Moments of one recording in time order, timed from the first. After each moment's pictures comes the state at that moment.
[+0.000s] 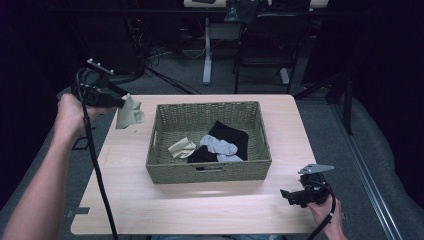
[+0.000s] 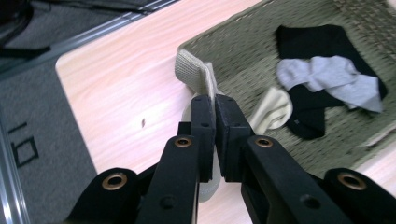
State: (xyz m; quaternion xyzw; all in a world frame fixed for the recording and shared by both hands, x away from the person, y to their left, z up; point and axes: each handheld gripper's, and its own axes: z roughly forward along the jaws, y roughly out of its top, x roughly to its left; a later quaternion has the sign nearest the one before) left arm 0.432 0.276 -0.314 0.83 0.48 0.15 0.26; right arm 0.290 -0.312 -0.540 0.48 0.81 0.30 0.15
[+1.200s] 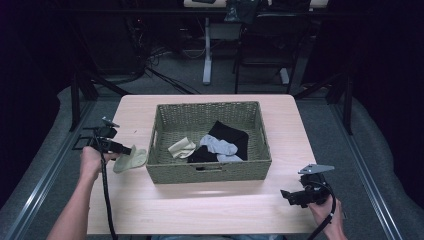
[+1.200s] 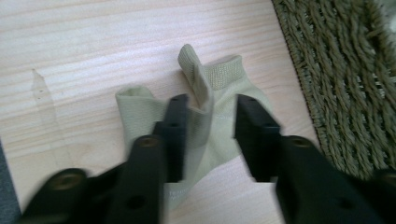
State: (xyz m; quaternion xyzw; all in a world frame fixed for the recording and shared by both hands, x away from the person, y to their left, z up) left arm 0.442 0.319 -0.510 0.78 0.58 0.03 0.22; right arm 0.289 -0.312 -0.540 0.48 0.81 0.29 0.15
